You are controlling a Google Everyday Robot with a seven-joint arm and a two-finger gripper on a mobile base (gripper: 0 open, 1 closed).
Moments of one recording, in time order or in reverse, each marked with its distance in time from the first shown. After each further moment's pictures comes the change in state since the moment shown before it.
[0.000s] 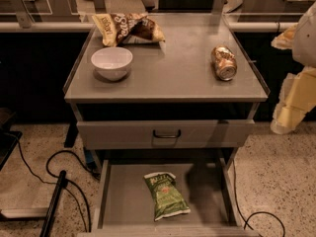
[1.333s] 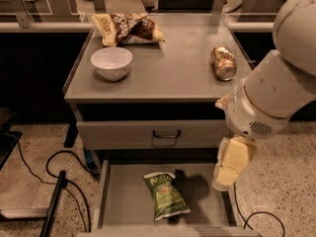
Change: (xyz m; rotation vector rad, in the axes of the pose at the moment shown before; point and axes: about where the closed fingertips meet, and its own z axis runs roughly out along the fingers) arm -0.050 0.092 0.106 -0.190 -0.081 -0.022
